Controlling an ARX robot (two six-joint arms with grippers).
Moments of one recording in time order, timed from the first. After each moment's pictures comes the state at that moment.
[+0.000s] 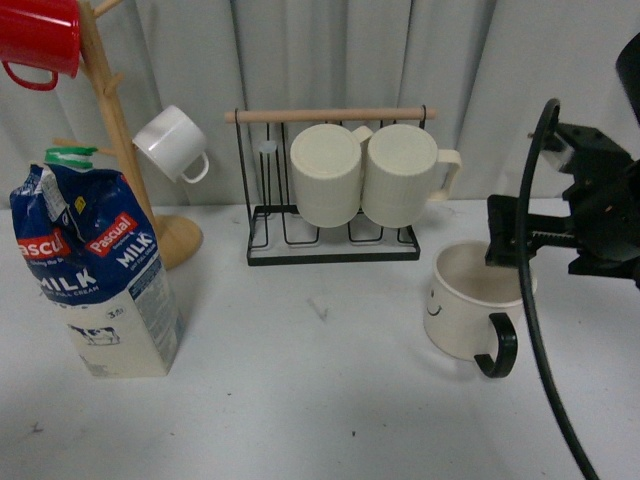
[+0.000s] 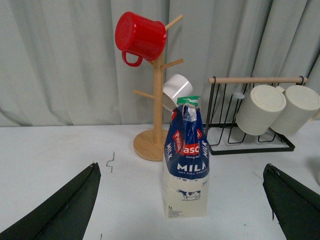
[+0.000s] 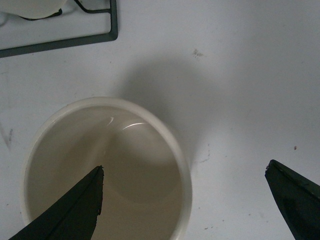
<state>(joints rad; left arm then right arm) 0.00 0.01 0.01 0.00 0.00 -0.01 0.12 2.01 1.22 -0.15 -0.09 0.15</state>
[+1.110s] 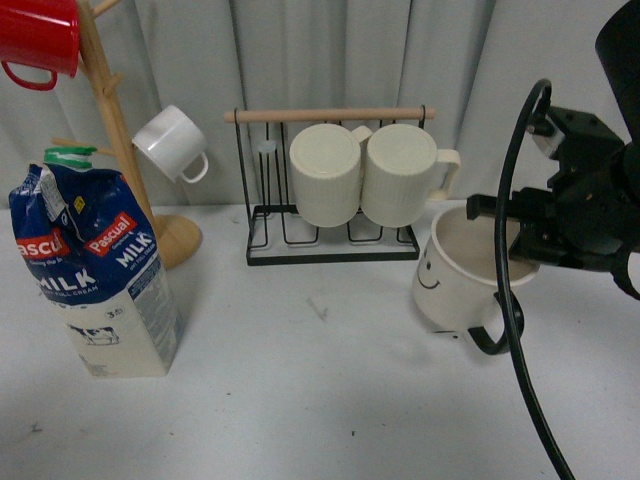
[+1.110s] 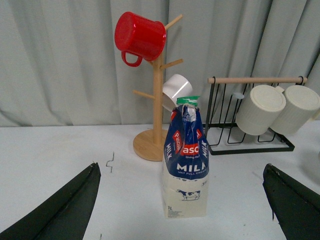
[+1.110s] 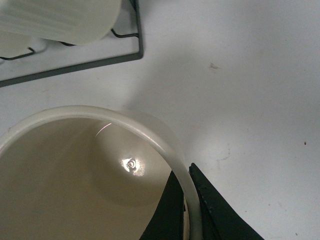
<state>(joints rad) 0.00 0.01 0.01 0.00 0.00 -0.01 0.19 1.95 1.18 -0.12 -0.03 0.26</state>
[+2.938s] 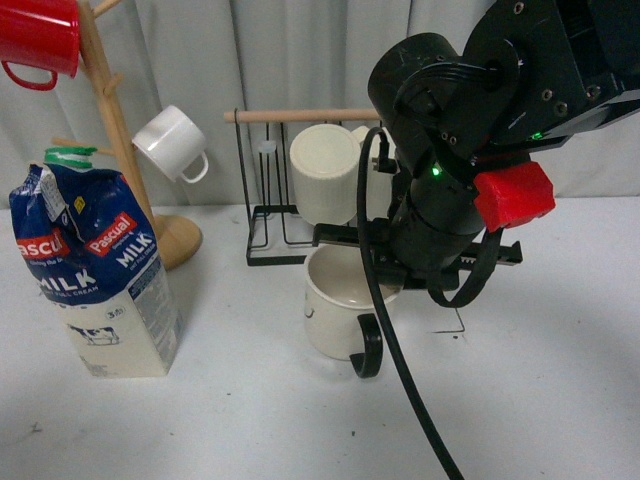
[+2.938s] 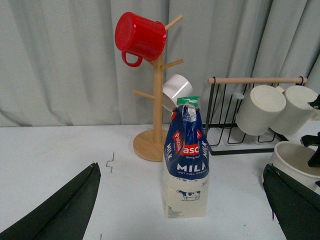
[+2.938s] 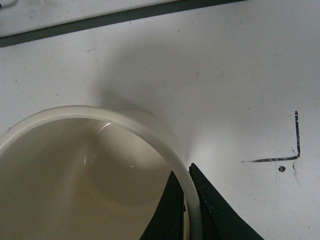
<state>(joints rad) 0.00 0.01 0.01 0.00 0.00 -0.01 0.43 2.22 1.52 -0.36 0.07 0.45</state>
